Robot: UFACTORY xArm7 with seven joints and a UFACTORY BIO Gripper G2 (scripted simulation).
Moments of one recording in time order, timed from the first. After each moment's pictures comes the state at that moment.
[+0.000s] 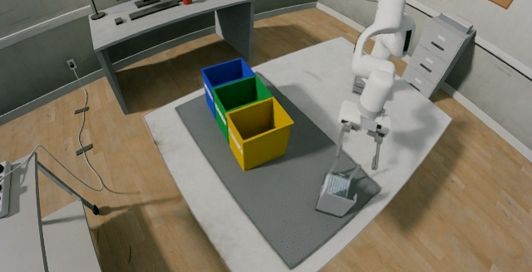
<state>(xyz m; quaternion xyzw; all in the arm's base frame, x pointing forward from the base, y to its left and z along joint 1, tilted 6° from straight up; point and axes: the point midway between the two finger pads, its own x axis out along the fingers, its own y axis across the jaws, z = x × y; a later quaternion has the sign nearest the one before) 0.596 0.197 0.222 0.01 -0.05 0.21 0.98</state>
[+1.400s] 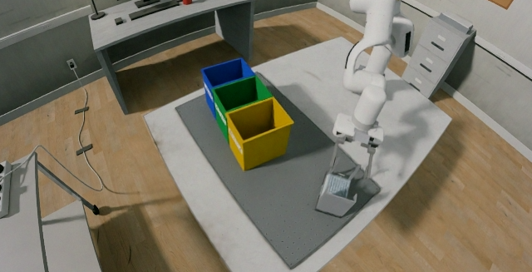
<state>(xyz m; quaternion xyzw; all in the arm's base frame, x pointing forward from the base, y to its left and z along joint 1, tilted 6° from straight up) 0.601 0.199 0.164 0.01 -0.05 0.21 0.98</state>
